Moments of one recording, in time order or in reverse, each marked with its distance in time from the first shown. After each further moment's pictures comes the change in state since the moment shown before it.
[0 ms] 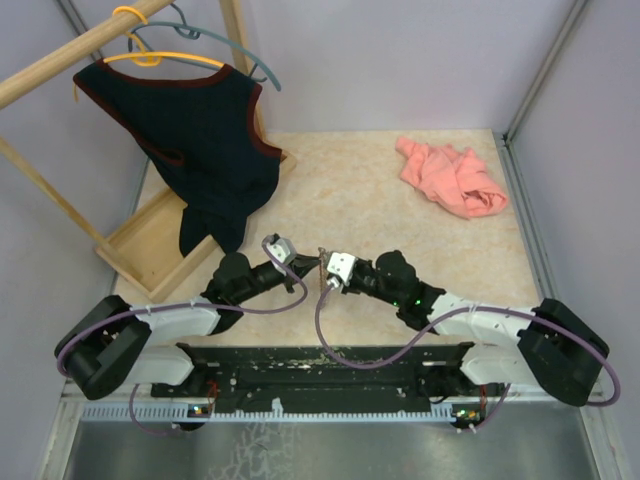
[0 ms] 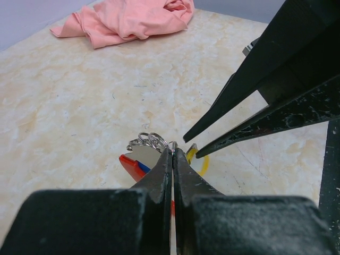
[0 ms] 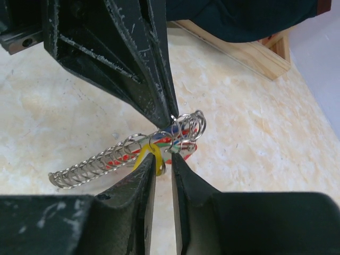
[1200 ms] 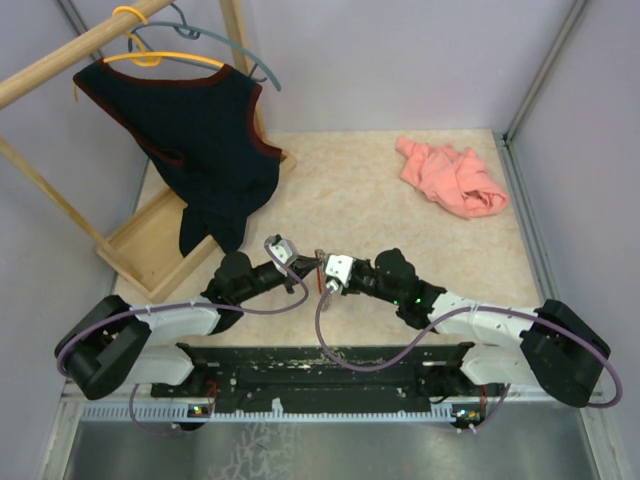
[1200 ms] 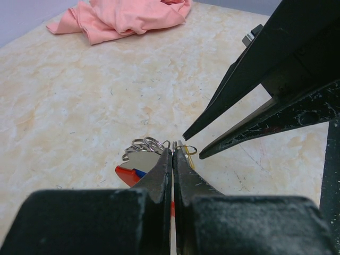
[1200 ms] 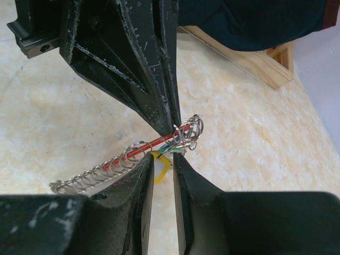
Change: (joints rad) left arm 0.000 0.000 0.006 -0.031 0.007 0.023; right arm 0.000 -0.023 0.014 -0.043 -0.037 -0.040
